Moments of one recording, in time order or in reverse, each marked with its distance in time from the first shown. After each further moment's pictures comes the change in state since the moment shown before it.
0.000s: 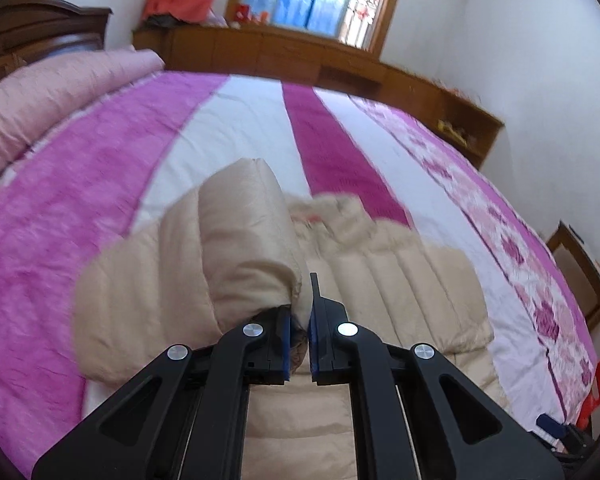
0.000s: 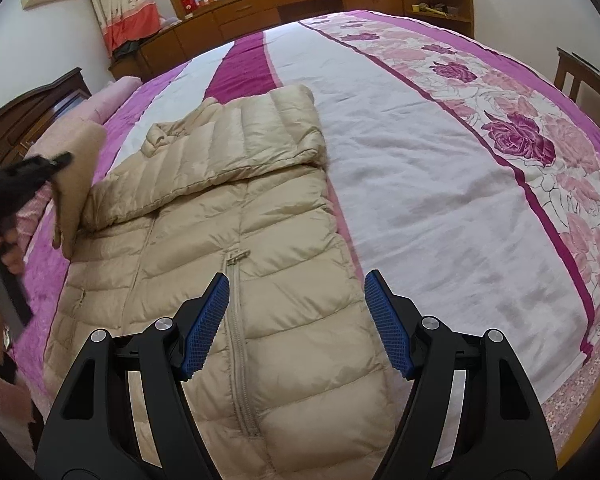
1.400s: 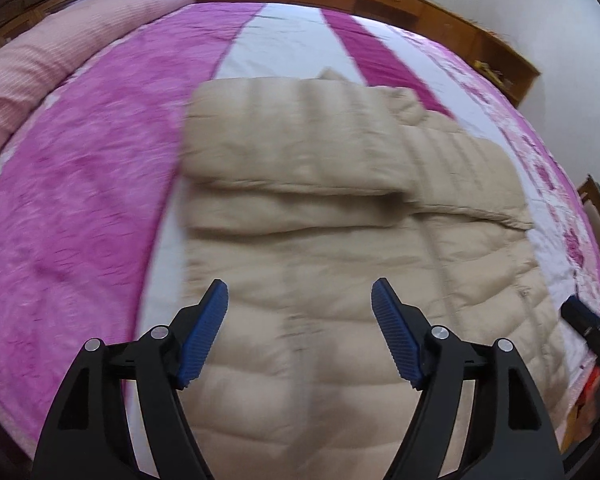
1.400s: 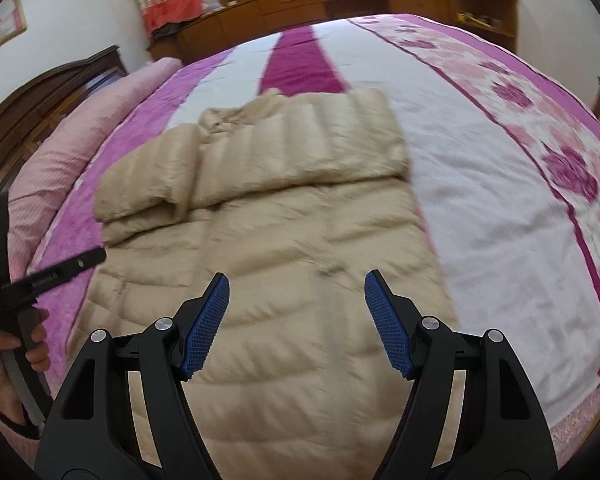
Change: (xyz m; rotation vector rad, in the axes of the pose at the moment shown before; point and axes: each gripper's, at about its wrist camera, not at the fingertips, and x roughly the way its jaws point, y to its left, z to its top) left arm -0.053 0.067 -0.081 -0.034 0.256 0.143; right arm 0.010 0.083 0.015 -0.133 0.036 0.117
